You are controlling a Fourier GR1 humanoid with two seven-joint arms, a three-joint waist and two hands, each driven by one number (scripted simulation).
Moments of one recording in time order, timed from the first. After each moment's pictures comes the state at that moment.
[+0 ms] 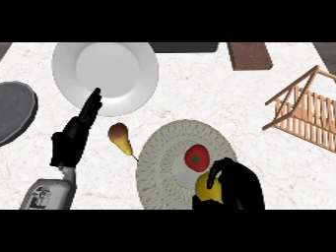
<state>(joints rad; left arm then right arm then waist) -0.16 0.10 -0.06 -1.47 -0.12 0.02 0.04 0.05 -0.04 0.58 -1.83 0.99 0.02 0.99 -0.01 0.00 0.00</state>
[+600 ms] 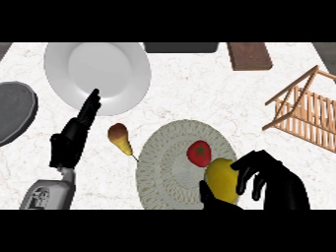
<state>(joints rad) -0.15 0.10 -0.05 -1.46 -0.12 0.02 0.02 0.04 0.00 0.57 -2.20 1.09 -0.14 1.03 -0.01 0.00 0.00</state>
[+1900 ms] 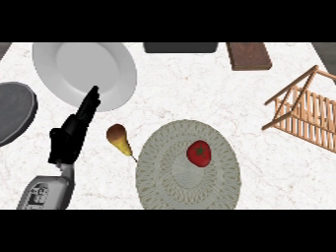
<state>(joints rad) -0.18 0.11 -0.03 -1.45 -0.12 0.00 0.04 -0.50 -0.08 -0.05 -2.40 1.34 0.32 1.05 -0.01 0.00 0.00</state>
